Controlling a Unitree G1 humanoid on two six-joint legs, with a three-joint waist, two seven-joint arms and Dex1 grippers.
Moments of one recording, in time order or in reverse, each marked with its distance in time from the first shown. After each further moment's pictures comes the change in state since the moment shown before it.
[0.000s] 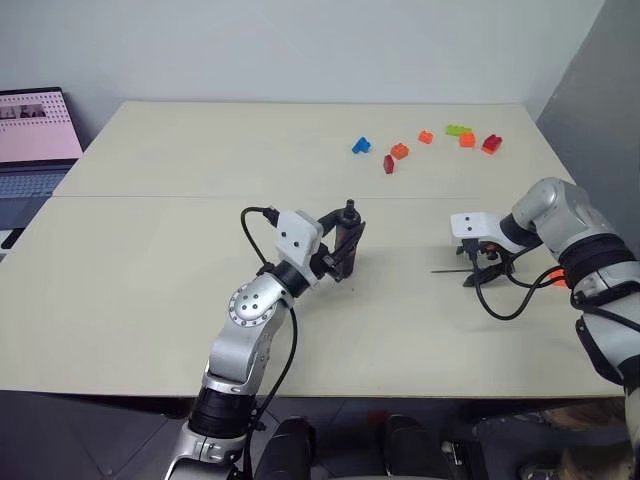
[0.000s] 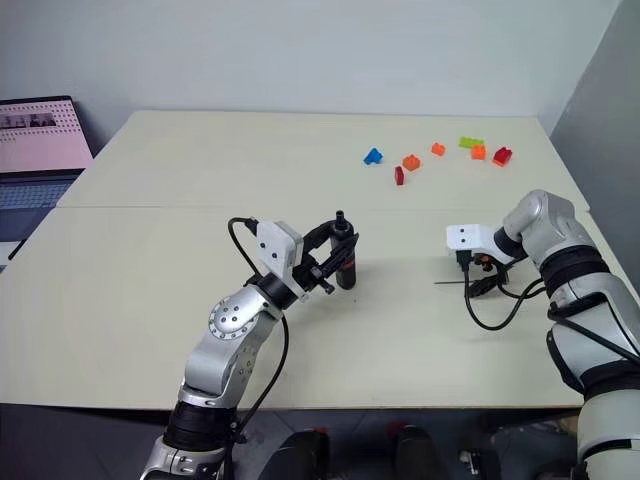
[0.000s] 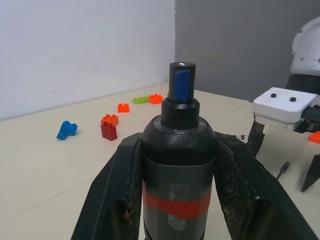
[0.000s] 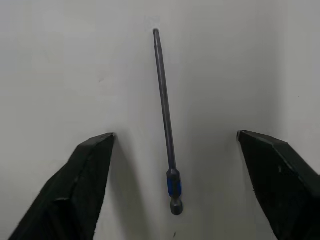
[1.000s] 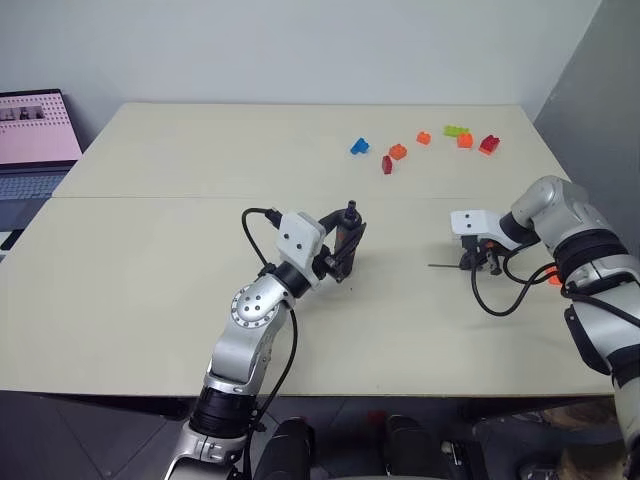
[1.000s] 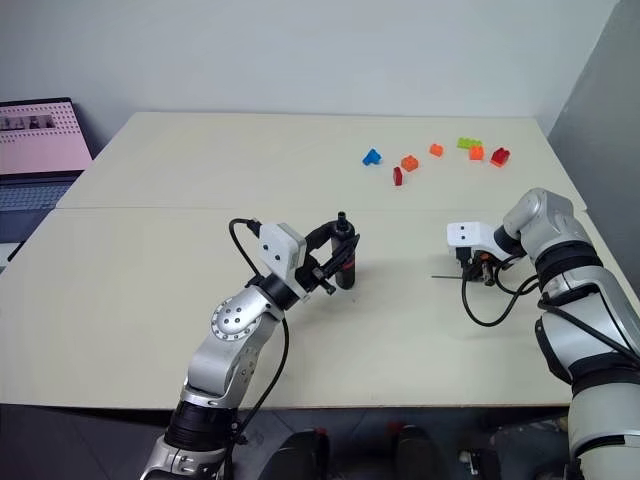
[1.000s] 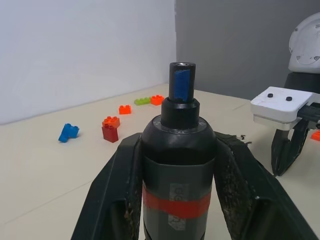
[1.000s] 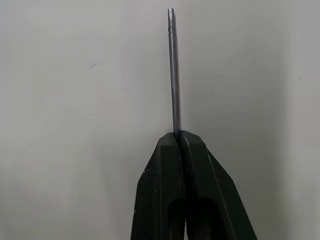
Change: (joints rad) left arm -0.001 0.004 -0.015 0.019 0.019 -0.038 0.002; right arm -0.015 0.038 -0.111 0.095 -0.045 -0.016 -0.006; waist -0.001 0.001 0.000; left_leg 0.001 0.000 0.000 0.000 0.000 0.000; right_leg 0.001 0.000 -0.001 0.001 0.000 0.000
